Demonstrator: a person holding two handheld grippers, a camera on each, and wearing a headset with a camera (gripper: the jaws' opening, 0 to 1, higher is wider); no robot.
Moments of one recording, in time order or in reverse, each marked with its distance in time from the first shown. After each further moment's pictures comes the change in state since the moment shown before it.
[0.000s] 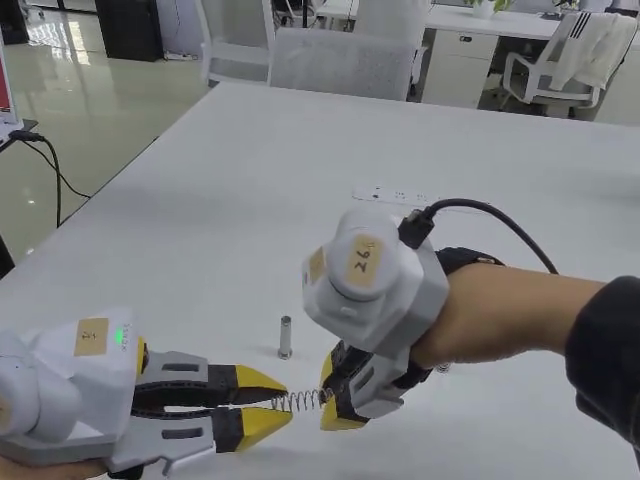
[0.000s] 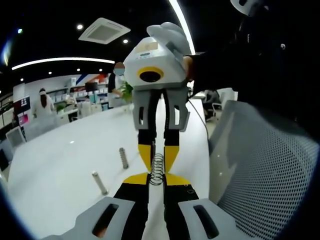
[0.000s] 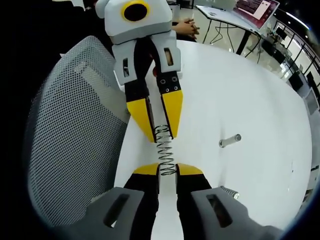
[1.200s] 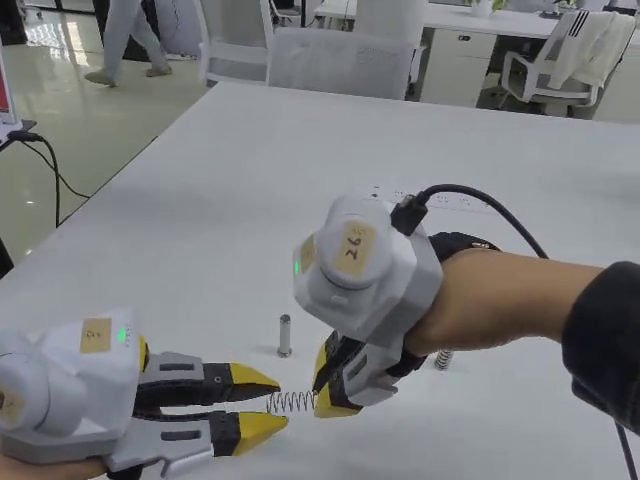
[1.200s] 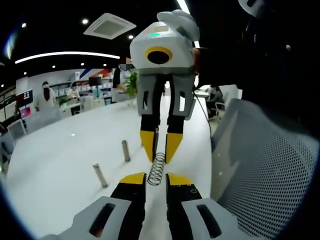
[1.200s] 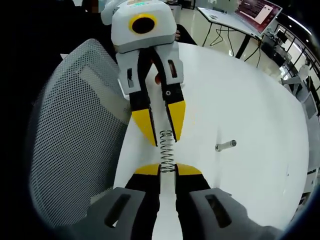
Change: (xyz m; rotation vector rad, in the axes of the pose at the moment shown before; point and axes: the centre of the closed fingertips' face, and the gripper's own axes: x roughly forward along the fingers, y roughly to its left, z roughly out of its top) left arm 0.000 0.004 -0.014 -0.040 0.034 0.020; right arm -0.007 -0.001 0.008 -0.026 0.005 -0.019
